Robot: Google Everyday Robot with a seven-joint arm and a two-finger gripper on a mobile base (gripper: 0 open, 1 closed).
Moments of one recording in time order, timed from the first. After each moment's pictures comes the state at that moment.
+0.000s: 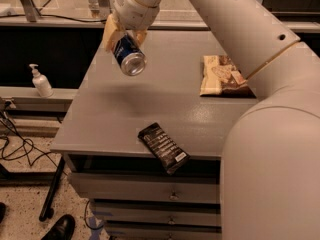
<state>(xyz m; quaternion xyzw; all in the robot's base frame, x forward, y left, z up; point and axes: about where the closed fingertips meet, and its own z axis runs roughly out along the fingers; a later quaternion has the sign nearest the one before) 0.656 0.099 0.947 -0.94 -0.22 -0.14 0.23</state>
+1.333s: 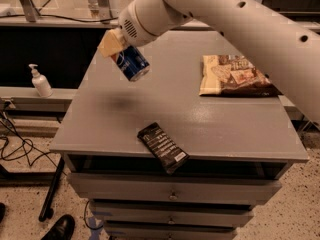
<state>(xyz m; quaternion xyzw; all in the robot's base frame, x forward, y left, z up) 0.623 0.113 0.966 -0.79 -0.42 -0.38 0.22</state>
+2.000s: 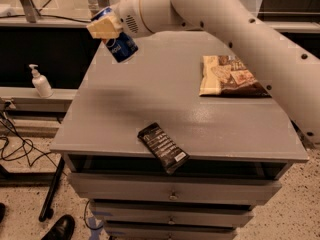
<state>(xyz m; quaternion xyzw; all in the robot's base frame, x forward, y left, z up) 0.643 0.136 1.014 -0.67 -0.47 -0.52 0.26</state>
